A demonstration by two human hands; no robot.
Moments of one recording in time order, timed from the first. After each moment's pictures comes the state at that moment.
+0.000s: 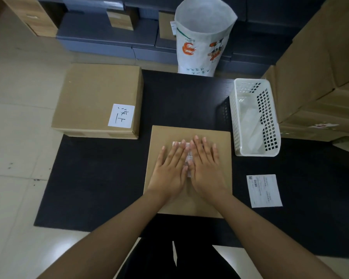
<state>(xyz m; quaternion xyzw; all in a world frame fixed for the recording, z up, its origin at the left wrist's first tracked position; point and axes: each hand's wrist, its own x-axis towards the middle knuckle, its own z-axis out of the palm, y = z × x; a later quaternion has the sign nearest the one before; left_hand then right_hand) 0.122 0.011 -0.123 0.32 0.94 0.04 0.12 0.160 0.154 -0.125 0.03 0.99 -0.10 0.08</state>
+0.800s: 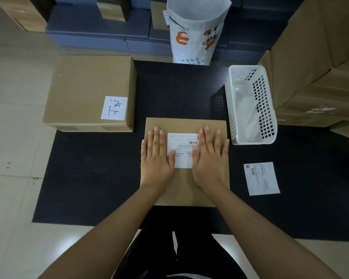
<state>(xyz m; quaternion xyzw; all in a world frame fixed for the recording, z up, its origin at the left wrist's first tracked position) 0.124 0.007 -0.121 0.16 0.98 0.10 0.07 0.167 0.152 -0.122 0.19 0.97 -0.11 0.05</state>
